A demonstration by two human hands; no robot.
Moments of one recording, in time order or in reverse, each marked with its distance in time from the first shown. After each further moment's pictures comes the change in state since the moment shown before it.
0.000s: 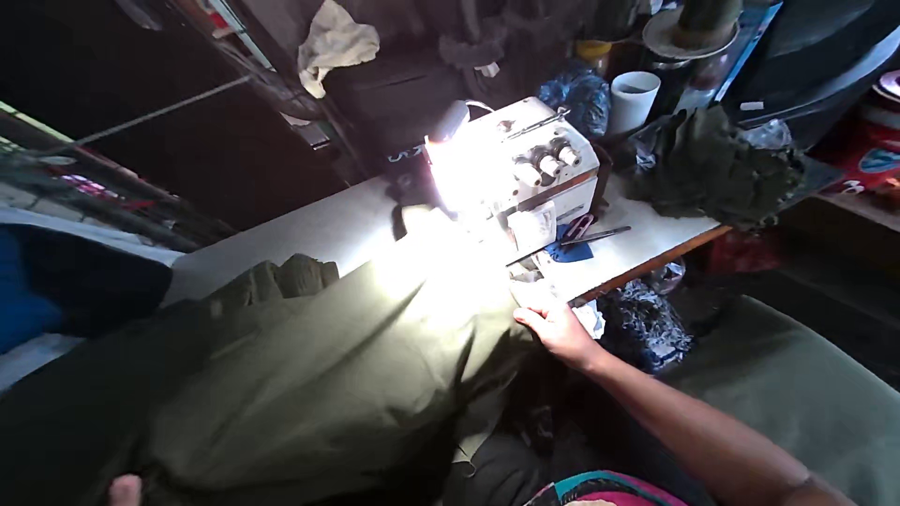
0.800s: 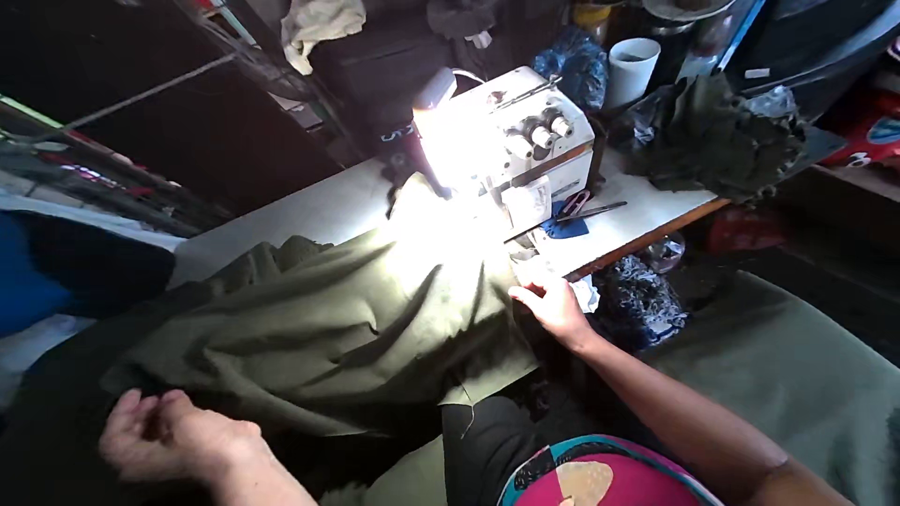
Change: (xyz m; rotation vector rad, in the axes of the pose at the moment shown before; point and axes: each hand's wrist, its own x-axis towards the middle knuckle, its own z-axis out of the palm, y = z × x) left_hand 0.048 -0.055 0.029 0.502 0.486 0.244; right_hand -0.010 0.007 0.009 -0.101 0.188 0.121
